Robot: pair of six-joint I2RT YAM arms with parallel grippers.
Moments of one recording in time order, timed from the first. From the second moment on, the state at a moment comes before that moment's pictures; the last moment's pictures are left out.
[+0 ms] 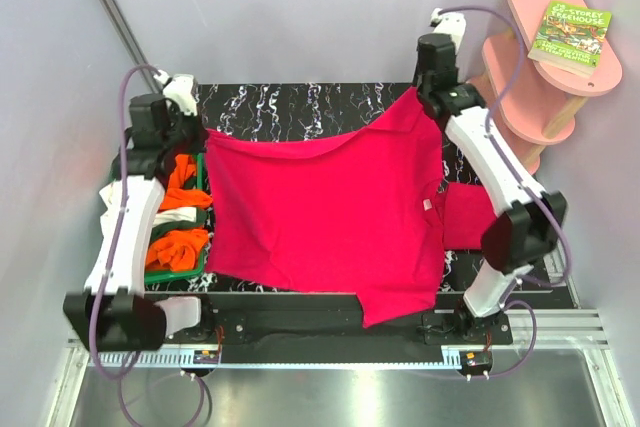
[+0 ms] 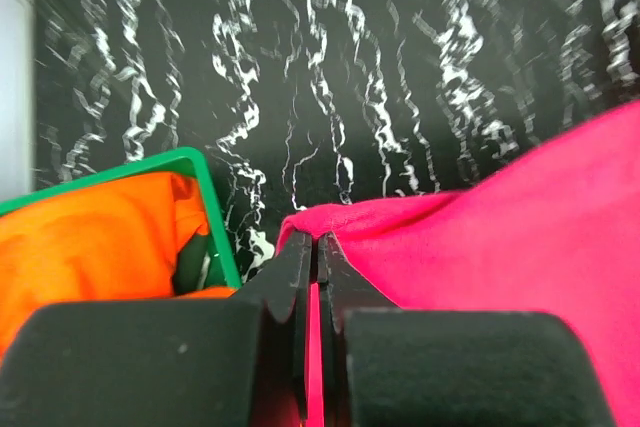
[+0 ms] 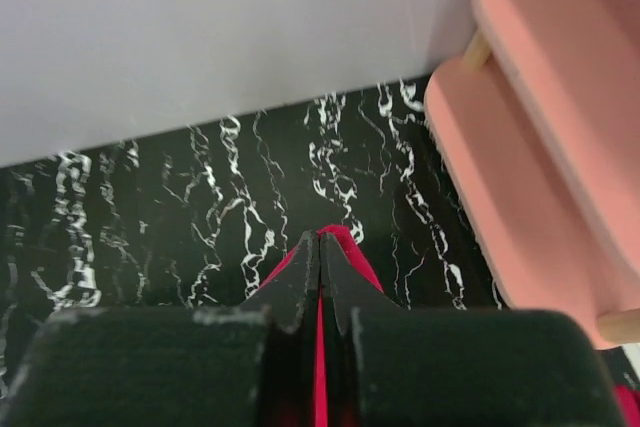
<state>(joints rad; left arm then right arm) 0.03 1.15 1.24 -0.57 0.20 0.04 0.34 1.68 1.77 -0.39 0.55 0.19</state>
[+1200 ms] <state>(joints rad) 0.03 1.90 1.46 -0.26 0.07 0.02 0.26 2.52 2.37 -0.31 0.43 0.26</state>
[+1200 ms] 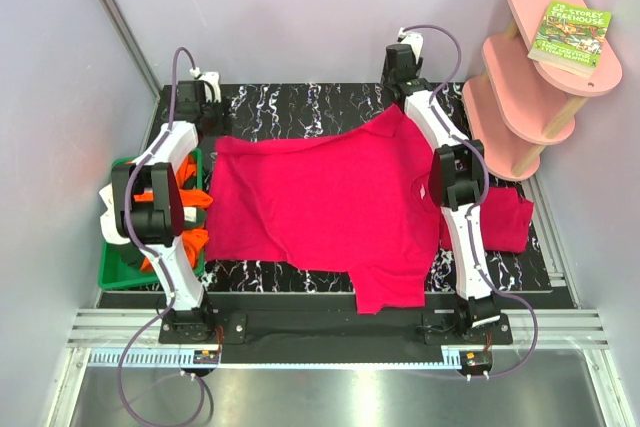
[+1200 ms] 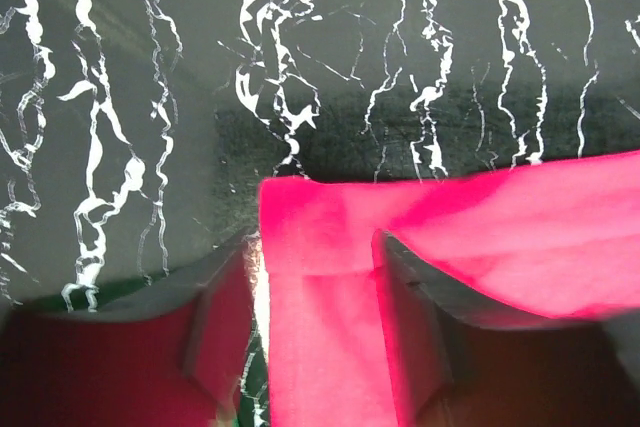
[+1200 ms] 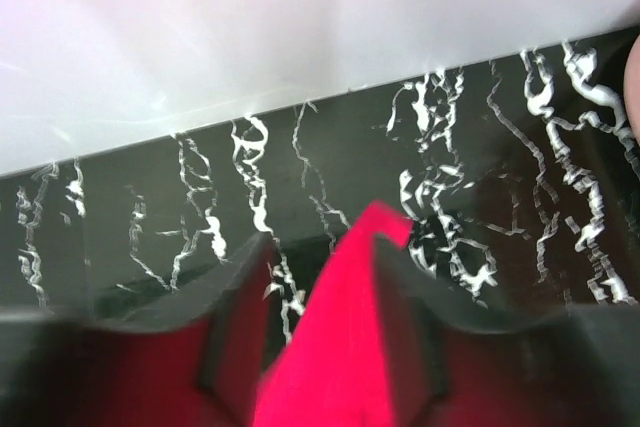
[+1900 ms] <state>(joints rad) 0.03 1.69 1.38 -0.27 0.10 -0.01 0.27 2.18 1.89 -0.36 0.35 0.42</state>
